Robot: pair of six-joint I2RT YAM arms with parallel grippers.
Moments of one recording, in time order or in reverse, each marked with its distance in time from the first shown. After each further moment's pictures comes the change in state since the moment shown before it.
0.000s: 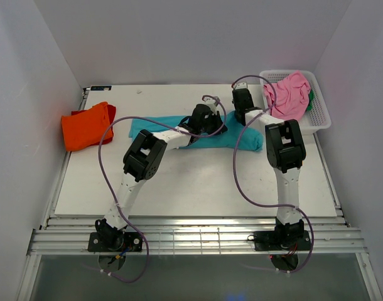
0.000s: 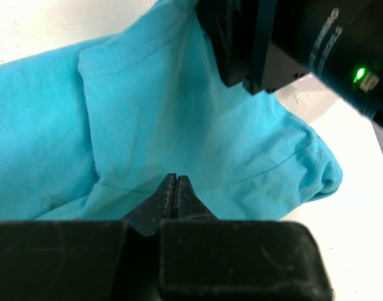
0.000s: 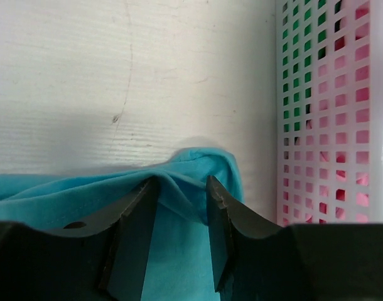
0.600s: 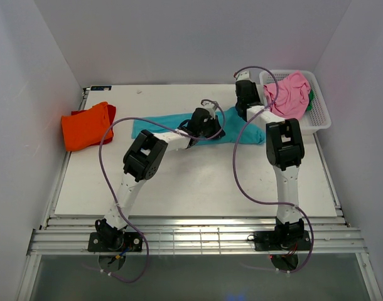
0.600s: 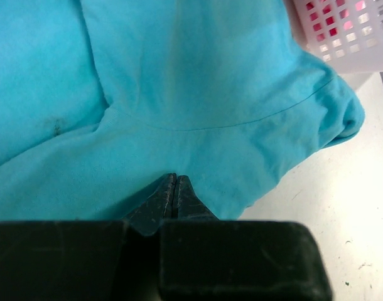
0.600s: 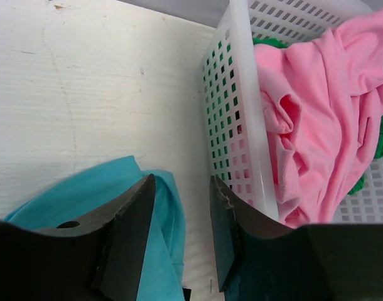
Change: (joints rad) left arm 0.000 0.000 -0.048 0.008 -0.006 0.000; right arm -0.028 0.058 0.132 0.129 0.097 -0.136
